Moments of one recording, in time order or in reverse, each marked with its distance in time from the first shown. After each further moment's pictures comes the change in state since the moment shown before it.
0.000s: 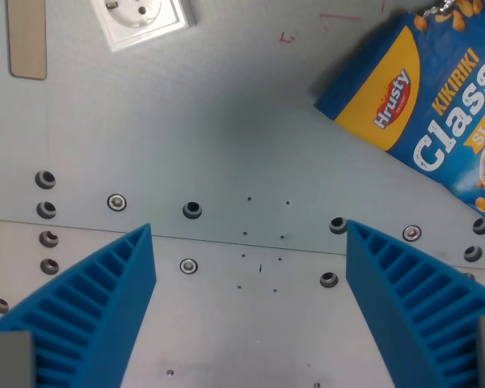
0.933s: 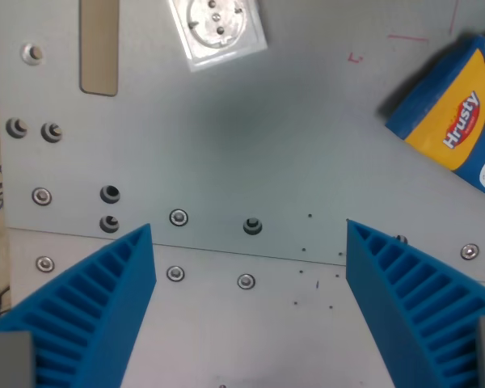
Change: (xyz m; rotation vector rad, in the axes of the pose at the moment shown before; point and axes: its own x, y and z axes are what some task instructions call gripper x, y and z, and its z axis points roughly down) arm 0.014 -0.062 0.000 0.001 0.018 -0.015
